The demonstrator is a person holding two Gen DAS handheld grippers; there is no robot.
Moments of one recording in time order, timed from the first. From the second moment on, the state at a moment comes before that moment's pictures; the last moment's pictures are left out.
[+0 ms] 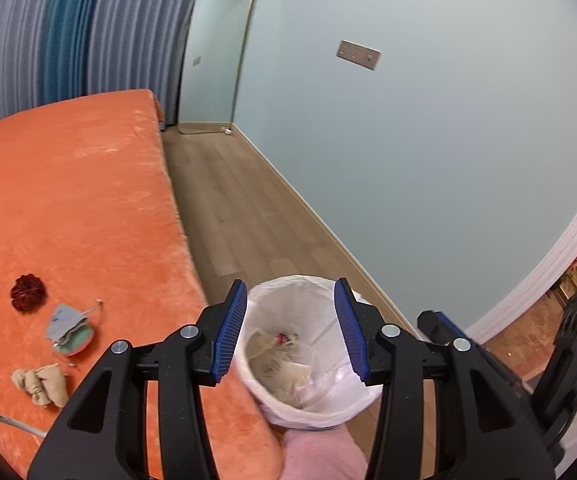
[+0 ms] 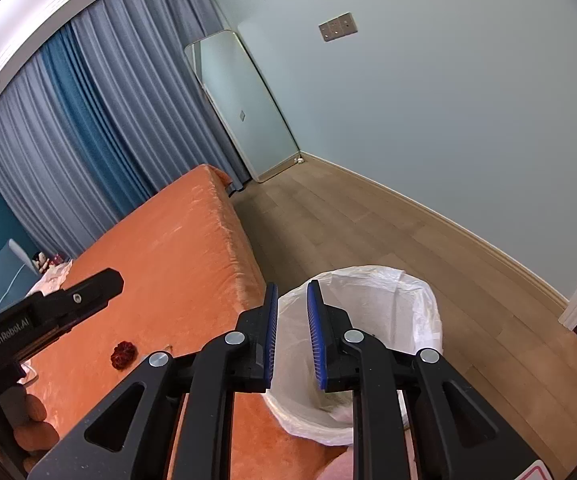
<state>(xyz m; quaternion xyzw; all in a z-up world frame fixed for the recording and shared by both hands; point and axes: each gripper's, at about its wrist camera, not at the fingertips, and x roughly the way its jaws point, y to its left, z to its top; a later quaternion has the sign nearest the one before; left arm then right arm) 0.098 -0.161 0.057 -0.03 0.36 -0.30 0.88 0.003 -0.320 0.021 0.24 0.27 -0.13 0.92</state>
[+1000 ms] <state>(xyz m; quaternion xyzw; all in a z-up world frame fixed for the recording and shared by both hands) 0.096 -0.018 0.039 -0.07 0.37 -0.18 0.91 0.054 -0.195 0.035 0.14 0.31 -0.02 0.94</state>
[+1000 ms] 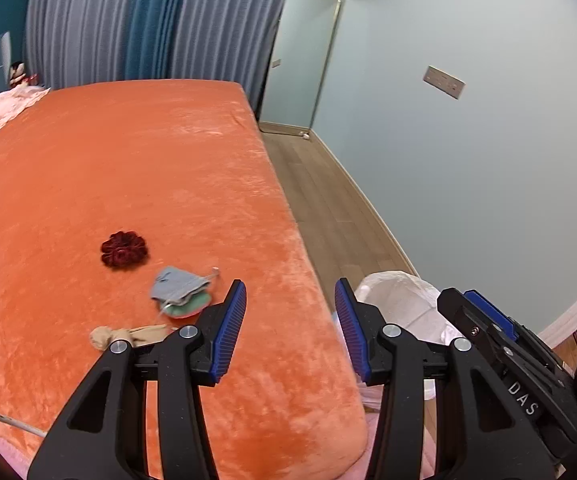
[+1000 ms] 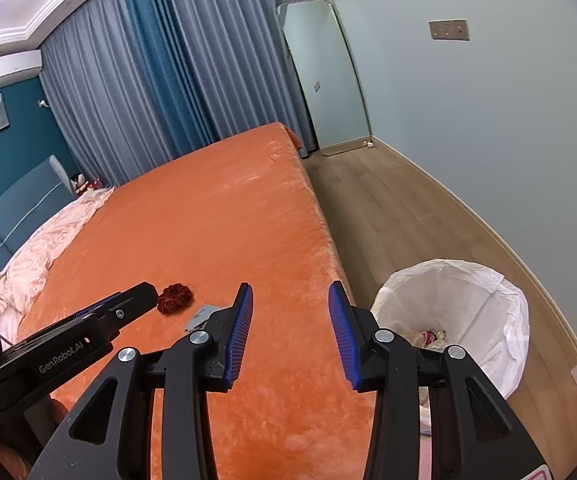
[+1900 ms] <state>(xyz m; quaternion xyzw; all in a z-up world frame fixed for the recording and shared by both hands) 0.118 0.117 -0.053 -0.16 0.45 -0.03 0.88 0.094 -0.082 -0.015 0.09 0.38 0.05 0.92</state>
